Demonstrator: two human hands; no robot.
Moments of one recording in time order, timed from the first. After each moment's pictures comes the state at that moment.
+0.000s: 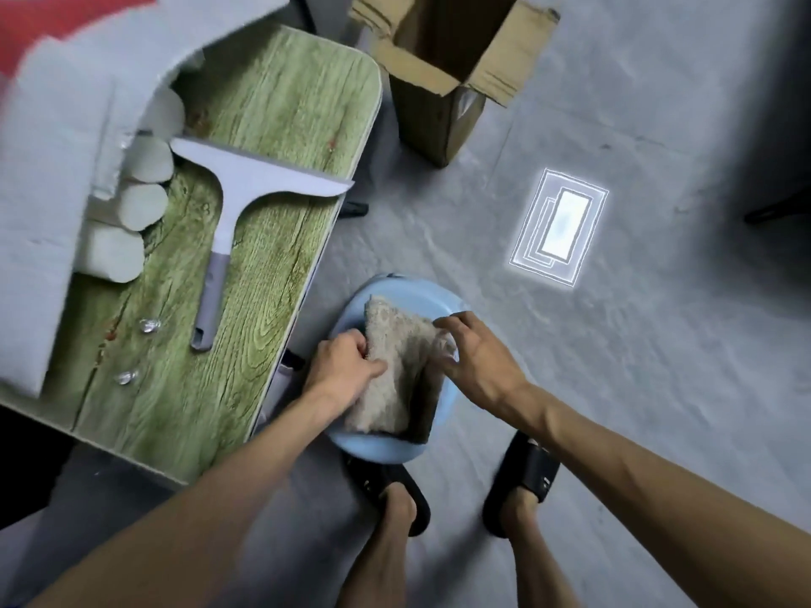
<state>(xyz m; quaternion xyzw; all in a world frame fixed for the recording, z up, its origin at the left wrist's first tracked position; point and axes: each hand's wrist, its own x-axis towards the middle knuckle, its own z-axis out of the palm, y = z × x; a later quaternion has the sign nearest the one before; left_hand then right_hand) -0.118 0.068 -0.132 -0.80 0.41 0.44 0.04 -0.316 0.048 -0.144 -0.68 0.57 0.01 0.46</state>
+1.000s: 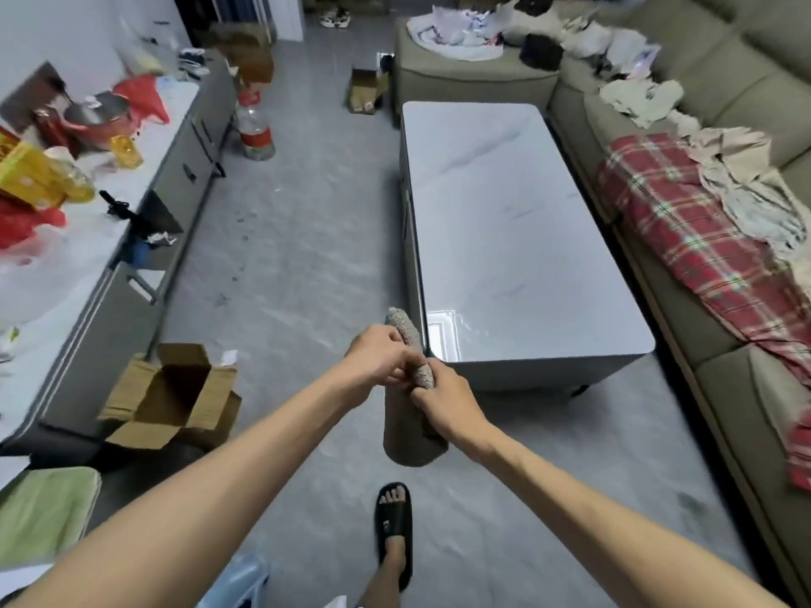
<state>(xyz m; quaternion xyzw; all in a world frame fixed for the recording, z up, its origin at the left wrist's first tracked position) -0.732 -0.161 0.371 -0.57 0.53 0.62 -0.12 -0.837 -0.070 0.347 -0.42 0.74 -0.28 0.44</state>
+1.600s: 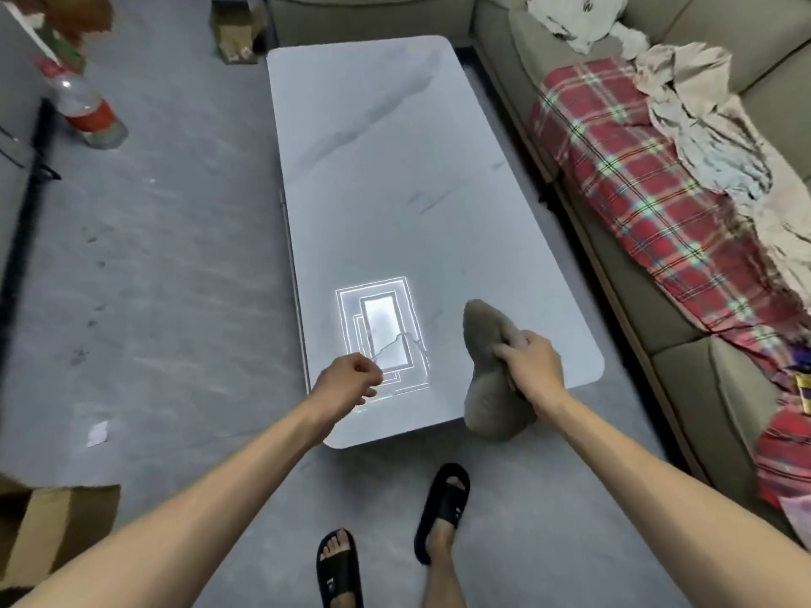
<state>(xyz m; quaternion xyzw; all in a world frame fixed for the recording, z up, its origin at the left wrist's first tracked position) -1.039 -0.341 0.220 -0.56 0.57 0.61 -0.01 -1.283 -0.221 0.217 -0.18 0.89 -0.29 0.31</state>
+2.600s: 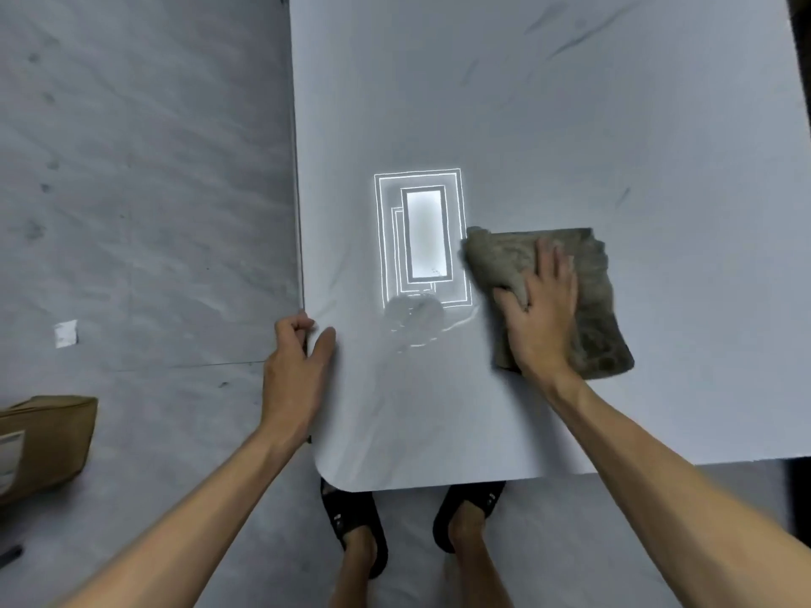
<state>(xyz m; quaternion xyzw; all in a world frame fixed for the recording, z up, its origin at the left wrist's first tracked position) -1.010 -0.437 -0.065 -0.73 0.49 0.46 -0.13 -1.289 -0.398 -0.102 -0.48 0.84 -0.16 0.19</state>
